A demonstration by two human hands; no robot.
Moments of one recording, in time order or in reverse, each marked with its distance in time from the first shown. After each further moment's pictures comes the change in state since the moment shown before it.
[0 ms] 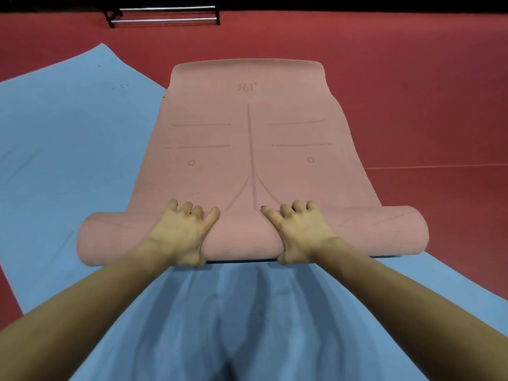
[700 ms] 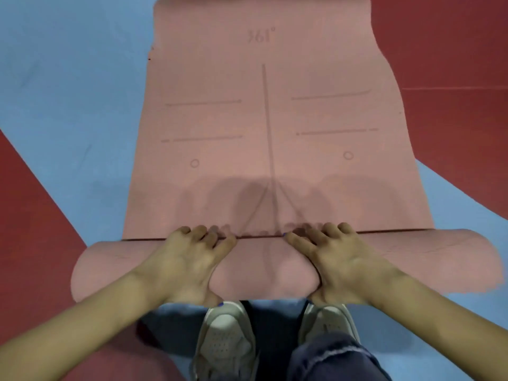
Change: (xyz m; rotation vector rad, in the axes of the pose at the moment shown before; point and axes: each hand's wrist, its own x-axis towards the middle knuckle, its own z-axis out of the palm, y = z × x) left_hand -0.152 0.091 0.004 -0.261 -0.224 0.199; right_hand -0.154 -0.061 0.033 0.143 -0.264 -0.145
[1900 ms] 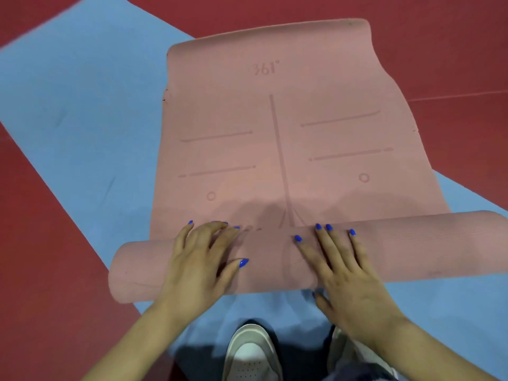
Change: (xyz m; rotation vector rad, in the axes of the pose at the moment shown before) left_hand 0.000 -0.015 0.007 -0.340 0.689 -0.202; right_hand 0.001 -0.033 0.020 0.162 0.341 0.161
